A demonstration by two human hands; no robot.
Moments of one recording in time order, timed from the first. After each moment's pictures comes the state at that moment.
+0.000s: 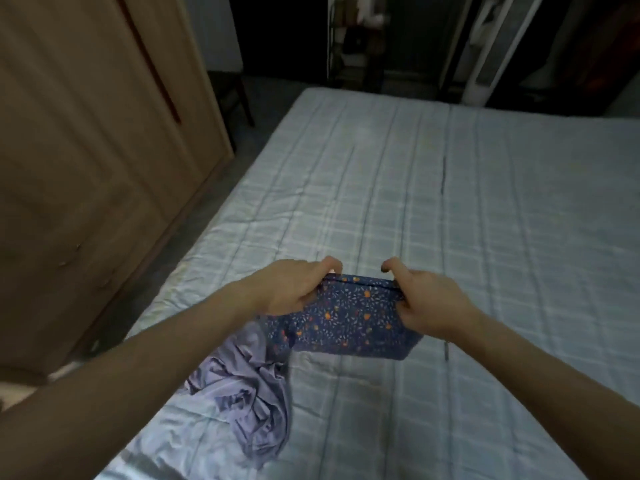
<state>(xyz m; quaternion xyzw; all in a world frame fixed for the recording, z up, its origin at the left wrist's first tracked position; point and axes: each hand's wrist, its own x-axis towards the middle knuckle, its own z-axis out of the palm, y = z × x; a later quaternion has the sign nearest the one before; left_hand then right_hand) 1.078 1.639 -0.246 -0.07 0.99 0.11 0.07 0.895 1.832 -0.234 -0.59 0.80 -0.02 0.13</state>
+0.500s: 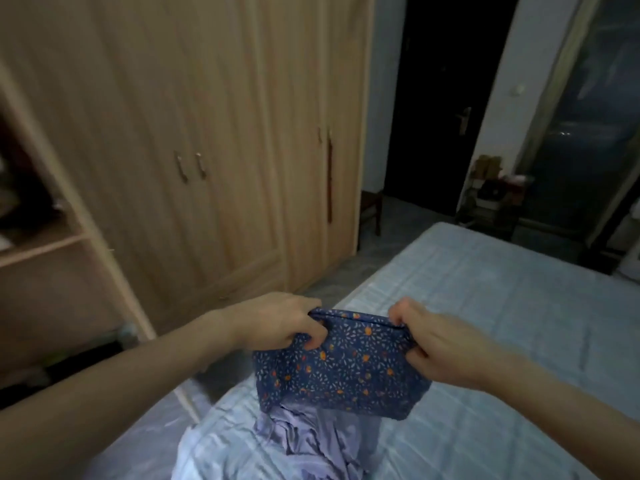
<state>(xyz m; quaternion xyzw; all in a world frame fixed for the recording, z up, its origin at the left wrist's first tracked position) 1.325 1.621 -0.037 -0.17 0.98 -0.02 0.06 1.042 1.725 -0.047 -0.84 0.54 -0.05 0.04</state>
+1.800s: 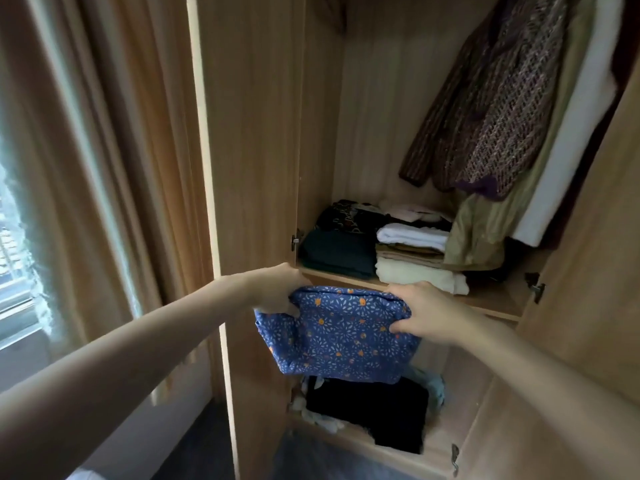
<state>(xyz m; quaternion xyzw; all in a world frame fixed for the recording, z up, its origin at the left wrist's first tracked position) 2.058 1.784 0.053 -0.82 0.56 0.05 0.03 1.870 1.566 0.034 -0.99 0.09 -0.05 0.08</state>
